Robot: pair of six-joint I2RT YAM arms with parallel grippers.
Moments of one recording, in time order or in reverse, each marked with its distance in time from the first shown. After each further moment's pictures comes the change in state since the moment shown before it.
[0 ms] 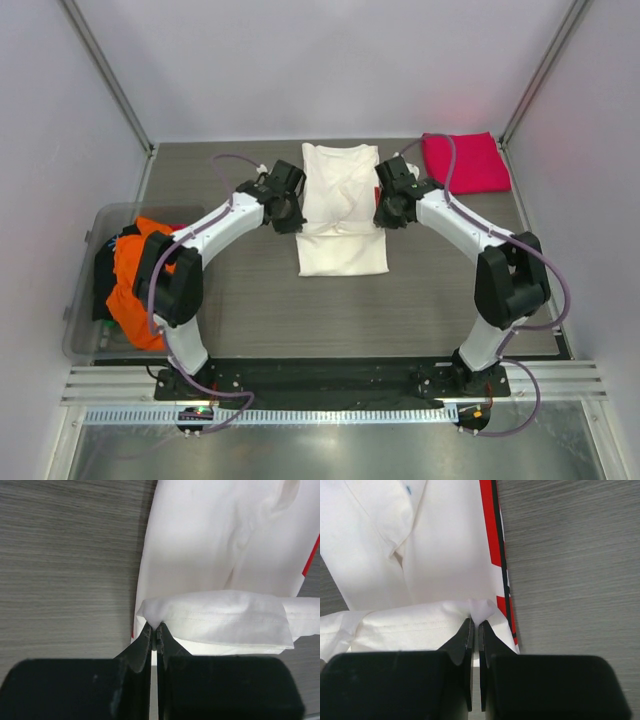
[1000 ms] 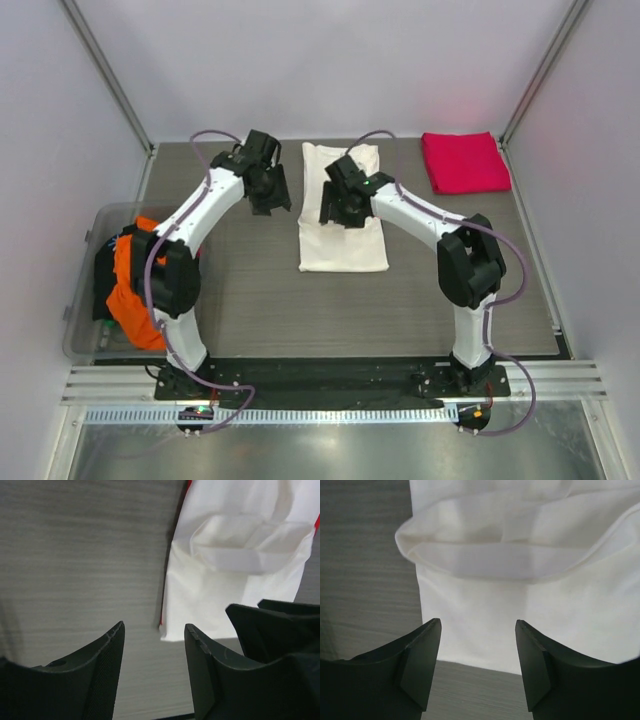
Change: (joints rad) left arm 0.148 0.086 0.290 -0.238 0.099 0.159; right arm 0.172 0.257 0.295 -0.013 -0.059 0.023
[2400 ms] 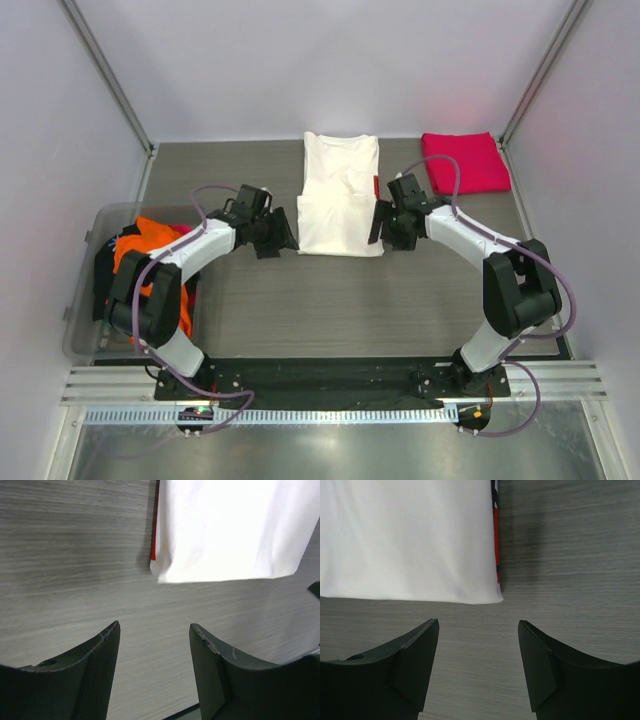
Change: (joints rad) left arm -0.008 -0.285 -0.675 0.465 0.207 -0.107; right arm -0.200 -0.321 -0.452 0.105 -0.116 -0.099
